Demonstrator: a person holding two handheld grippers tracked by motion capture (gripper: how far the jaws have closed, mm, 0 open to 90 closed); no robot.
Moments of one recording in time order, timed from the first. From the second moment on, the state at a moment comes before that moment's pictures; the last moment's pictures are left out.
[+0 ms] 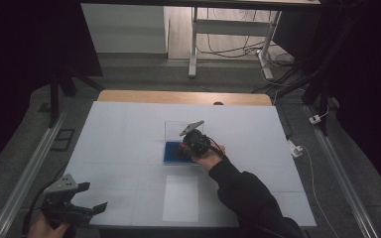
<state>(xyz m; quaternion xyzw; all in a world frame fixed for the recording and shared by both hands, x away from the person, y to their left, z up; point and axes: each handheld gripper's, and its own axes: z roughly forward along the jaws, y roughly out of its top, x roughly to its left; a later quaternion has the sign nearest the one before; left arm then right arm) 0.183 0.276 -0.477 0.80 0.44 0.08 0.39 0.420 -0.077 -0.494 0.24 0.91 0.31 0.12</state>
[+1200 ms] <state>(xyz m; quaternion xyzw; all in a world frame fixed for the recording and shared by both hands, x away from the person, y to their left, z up) 0.184 0.275 -0.476 0.80 0.44 0.09 0.39 0.385 -0.100 -0.459 0.22 0.90 0.37 0.09</state>
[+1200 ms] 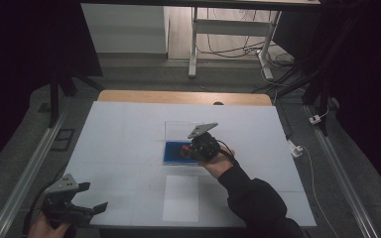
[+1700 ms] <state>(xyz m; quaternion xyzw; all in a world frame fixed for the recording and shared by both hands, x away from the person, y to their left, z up) 0.184 0.275 -0.477 0.80 0.44 0.09 0.39 0.367 -0.102 -0.458 0.21 0.90 0.36 0.08</state>
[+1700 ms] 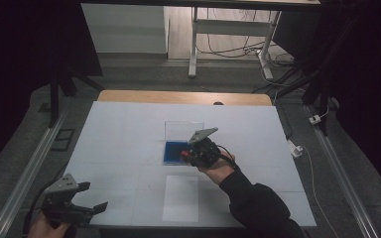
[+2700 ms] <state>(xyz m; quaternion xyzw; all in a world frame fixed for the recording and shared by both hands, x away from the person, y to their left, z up) 0.184 0.274 -0.476 0.80 0.44 0.09 0.39 0.326 -0.112 -0.455 0.18 0.91 0.37 0.06</state>
